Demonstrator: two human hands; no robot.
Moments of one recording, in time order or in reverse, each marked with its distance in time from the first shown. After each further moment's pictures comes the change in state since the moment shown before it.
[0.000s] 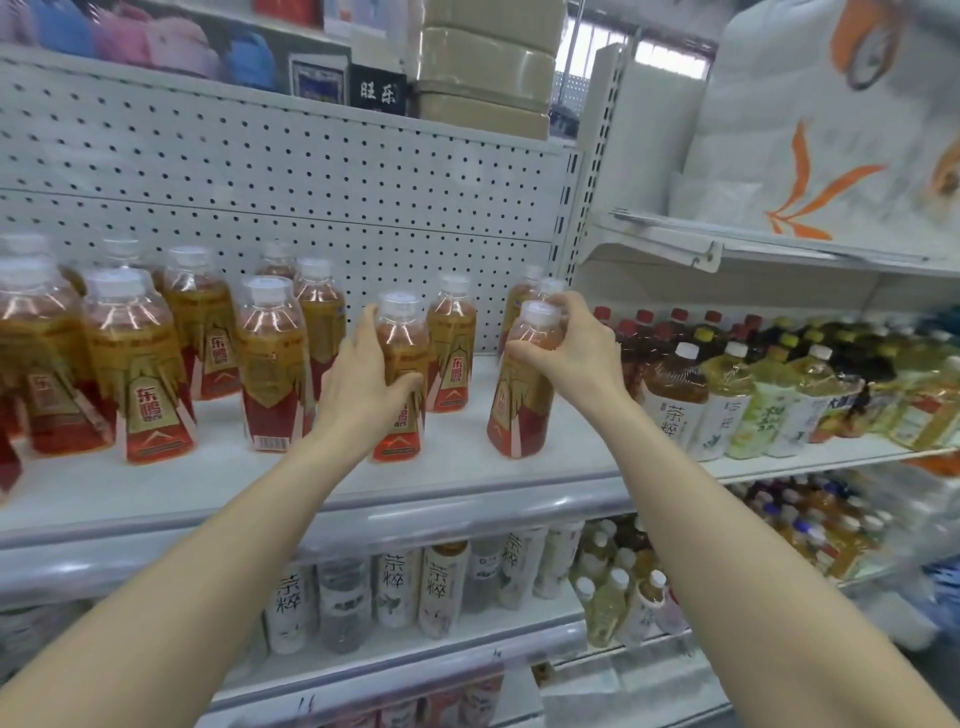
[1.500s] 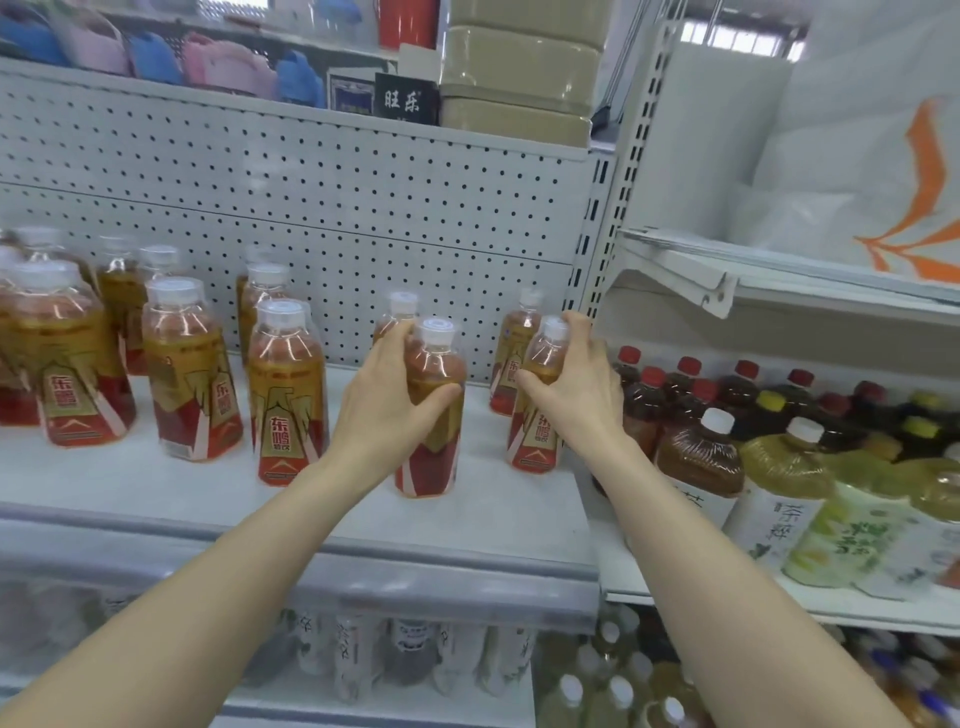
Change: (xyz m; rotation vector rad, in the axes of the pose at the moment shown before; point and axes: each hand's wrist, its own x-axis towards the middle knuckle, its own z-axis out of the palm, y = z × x) left_hand 0.026 0.087 0.108 0.021 0.215 0.011; right_hand 0.110 0.131 0.019 -0.096 -0.060 -0.198
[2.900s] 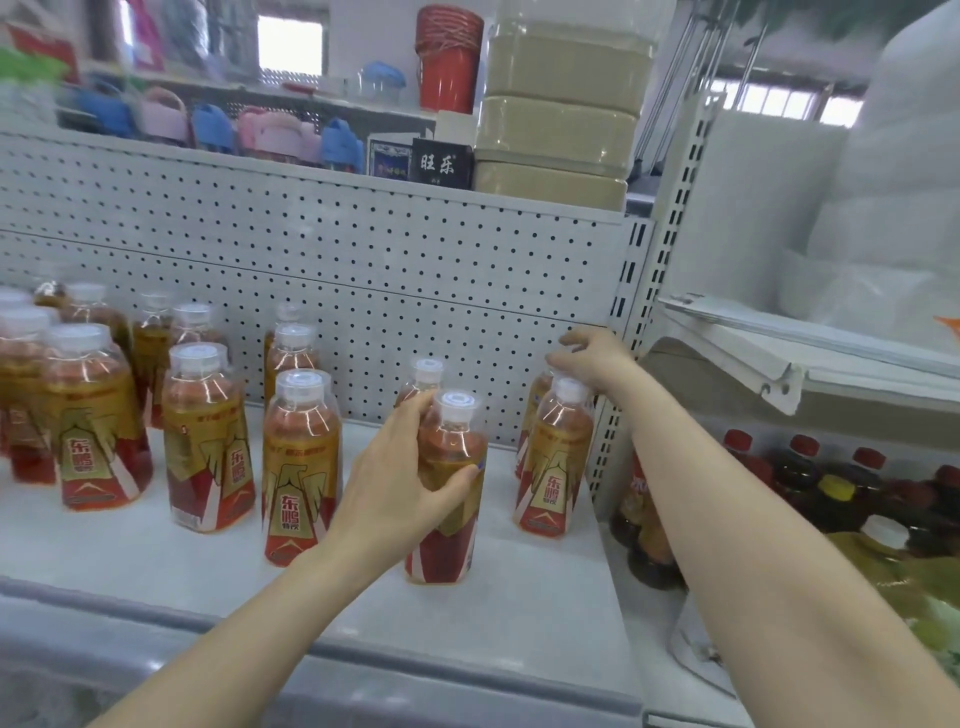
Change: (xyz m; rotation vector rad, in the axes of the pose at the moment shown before) left_hand 0.007 -0.016 -0.002 -0.049 -0.008 0.038; right_hand 0.144 -0.017 0.006 0.239 -0.418 0.208
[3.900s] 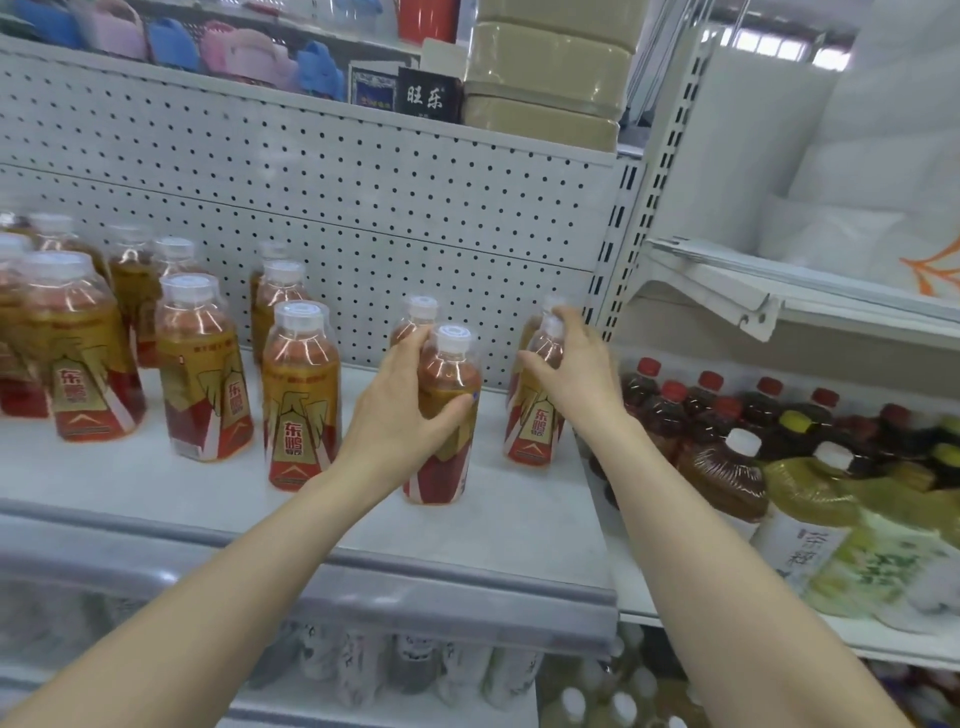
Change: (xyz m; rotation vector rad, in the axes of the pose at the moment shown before) left_hand -0.005 0.002 0.000 -0.032 -0.034 -0.013; right_hand -0.092 0.029 0.047 -0.192 0.285 -0.263
